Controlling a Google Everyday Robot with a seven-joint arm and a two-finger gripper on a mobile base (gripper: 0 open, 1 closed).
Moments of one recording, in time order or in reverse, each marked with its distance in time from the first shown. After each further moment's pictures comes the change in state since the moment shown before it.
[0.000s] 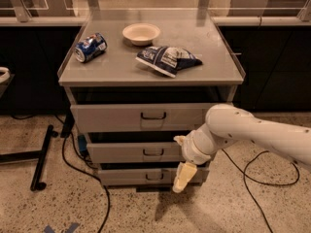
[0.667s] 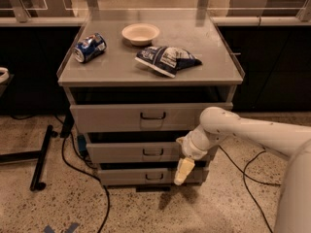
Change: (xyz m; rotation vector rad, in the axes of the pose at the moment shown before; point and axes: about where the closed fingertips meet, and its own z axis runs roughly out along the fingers) arm 0.050 -0.057 0.071 -0.050 0.026 0.056
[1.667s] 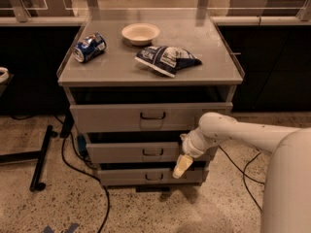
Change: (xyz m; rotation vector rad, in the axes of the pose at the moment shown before) arm 0.025 -0.051 0.028 0.139 0.006 0.062
